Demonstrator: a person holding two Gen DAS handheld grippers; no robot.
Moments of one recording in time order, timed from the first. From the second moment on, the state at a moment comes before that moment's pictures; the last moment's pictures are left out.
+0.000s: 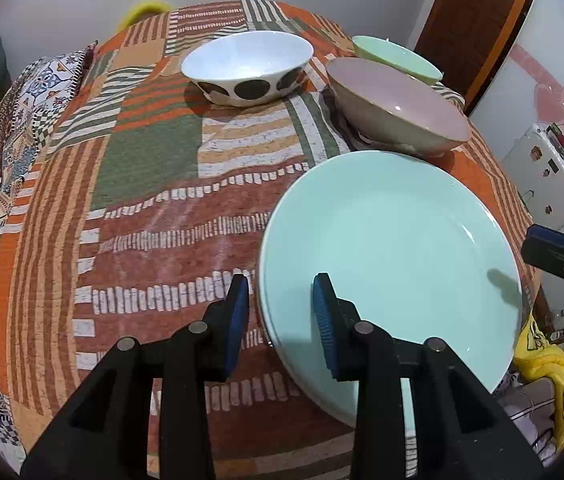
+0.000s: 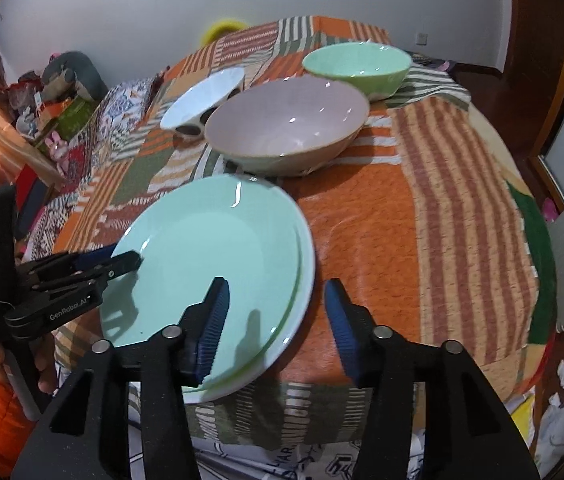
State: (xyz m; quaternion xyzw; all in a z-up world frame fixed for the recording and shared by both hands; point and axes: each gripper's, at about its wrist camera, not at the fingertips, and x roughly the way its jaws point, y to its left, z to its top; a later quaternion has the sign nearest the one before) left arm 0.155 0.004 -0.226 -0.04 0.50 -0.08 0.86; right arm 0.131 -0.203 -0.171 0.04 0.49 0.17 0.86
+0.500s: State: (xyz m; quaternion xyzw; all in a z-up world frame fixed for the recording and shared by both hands) left arm 0.151 0.025 -0.151 -0.05 0.43 -0.08 0.90; right arm 0.140 -0.214 -0.140 0.04 0.44 0.15 0.88
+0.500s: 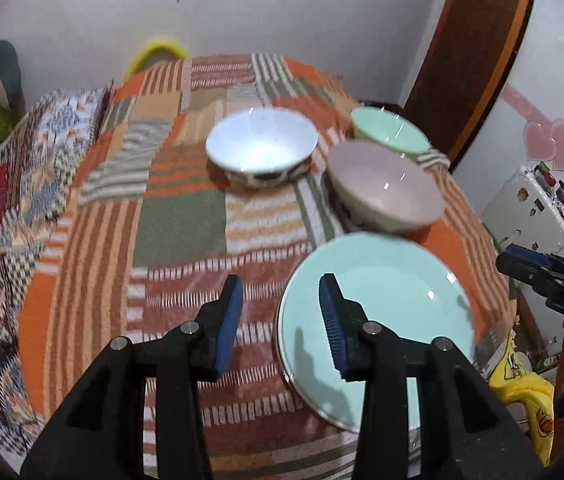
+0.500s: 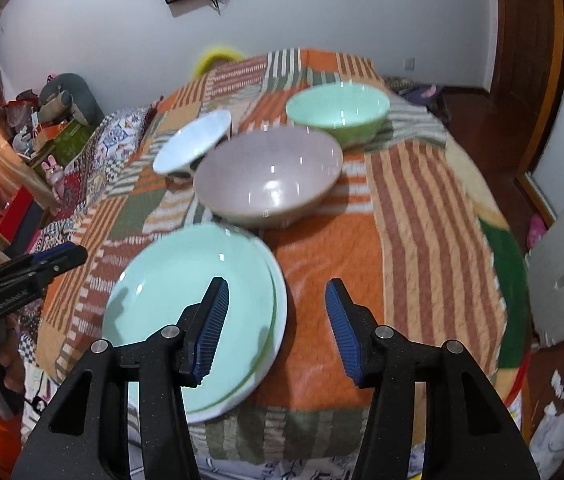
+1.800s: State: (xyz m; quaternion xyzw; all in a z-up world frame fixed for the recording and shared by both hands) left arm 0.314 -0.043 -0.201 -0.04 0.48 -0.12 0.87; right arm 0.263 -0.231 -0.177 0.08 0.43 0.15 0.89
